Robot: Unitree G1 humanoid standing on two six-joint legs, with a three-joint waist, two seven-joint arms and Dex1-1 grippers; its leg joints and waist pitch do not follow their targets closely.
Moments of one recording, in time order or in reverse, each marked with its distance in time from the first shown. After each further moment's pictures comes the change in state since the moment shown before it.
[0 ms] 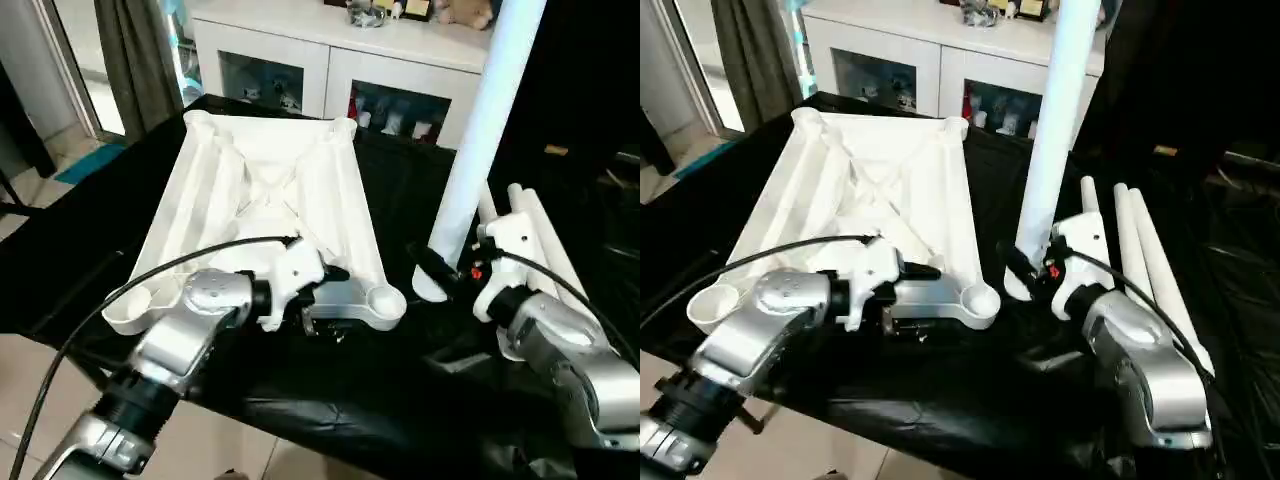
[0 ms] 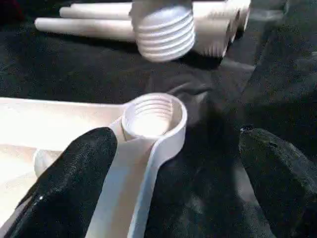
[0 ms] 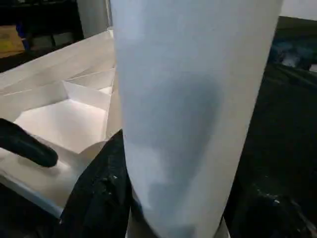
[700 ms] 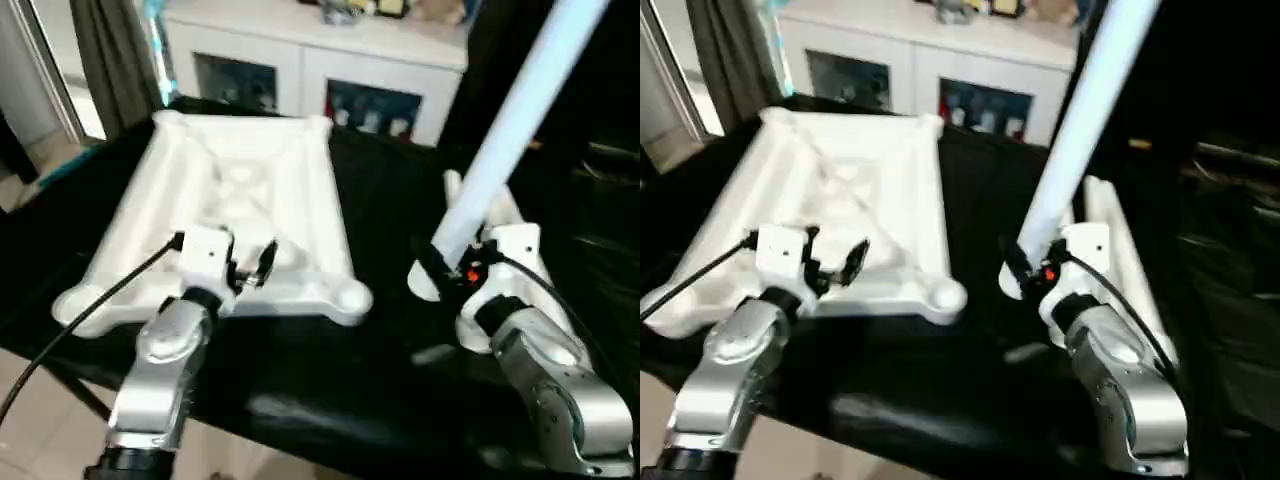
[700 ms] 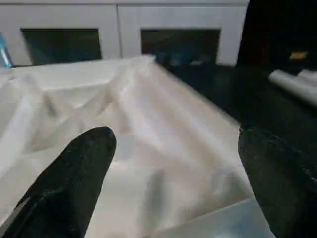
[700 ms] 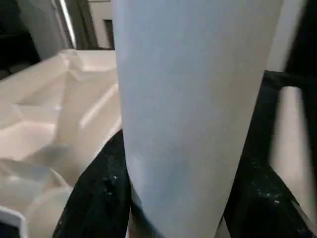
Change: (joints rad) left arm 0.293 -0.250 0.374 -0.281 0.073 0.069 0.749; right arm 0.057 0.130 -0.003 -0.084 -0.018 -0.001 -0.175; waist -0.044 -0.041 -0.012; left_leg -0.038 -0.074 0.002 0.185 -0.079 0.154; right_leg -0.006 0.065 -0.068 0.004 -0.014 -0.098
